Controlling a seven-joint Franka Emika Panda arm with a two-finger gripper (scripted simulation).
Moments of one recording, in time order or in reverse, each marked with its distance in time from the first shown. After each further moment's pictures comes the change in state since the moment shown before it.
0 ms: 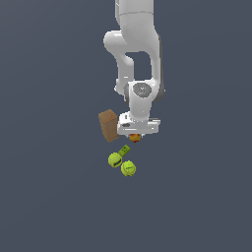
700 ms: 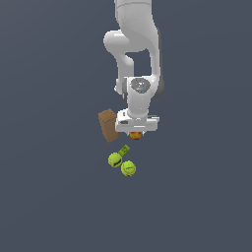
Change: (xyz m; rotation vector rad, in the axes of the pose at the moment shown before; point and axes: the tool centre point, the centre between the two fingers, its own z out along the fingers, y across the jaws) arm 0.000 0.008 -0.019 0.001 -0.002 -0.005
